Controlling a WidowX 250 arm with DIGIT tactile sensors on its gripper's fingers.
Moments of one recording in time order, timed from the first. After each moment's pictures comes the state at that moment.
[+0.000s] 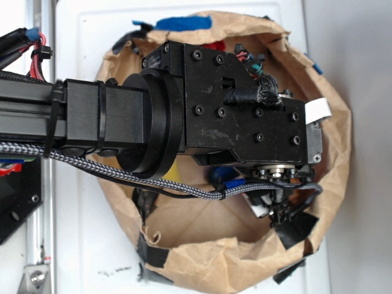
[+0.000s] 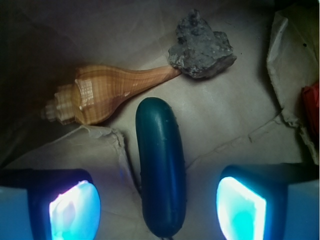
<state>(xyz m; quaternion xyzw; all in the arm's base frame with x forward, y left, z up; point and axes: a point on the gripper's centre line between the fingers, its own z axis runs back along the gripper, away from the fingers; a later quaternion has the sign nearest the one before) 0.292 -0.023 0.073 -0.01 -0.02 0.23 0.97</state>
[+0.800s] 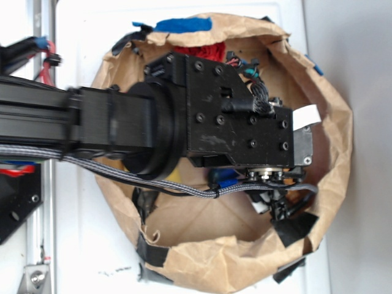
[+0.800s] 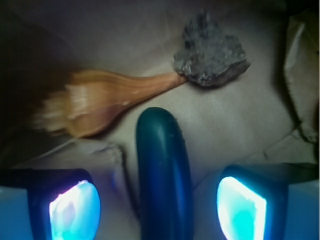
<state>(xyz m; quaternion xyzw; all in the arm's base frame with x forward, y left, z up) 0.298 -0.018 0.047 0.00 -0.05 0.23 0.97</state>
